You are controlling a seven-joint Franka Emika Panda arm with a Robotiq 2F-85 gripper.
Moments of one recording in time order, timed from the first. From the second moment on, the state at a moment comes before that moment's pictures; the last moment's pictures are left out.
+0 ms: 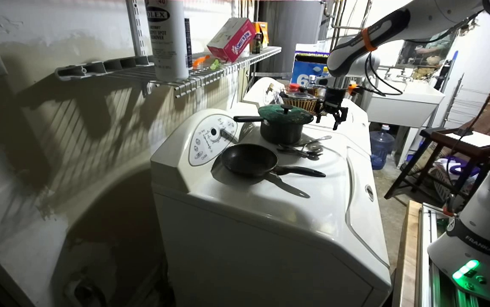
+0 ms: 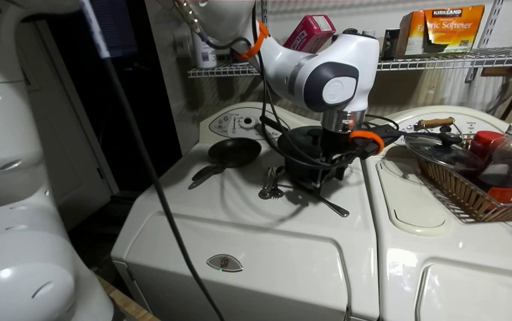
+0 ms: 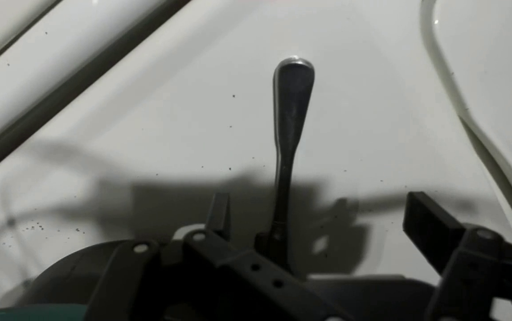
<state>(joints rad) -0.28 0.19 -0.26 -2.05 0.12 2.22 -1.78</state>
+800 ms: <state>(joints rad) -0.31 0.25 -0.23 -2.01 0.19 2.23 -1.80</state>
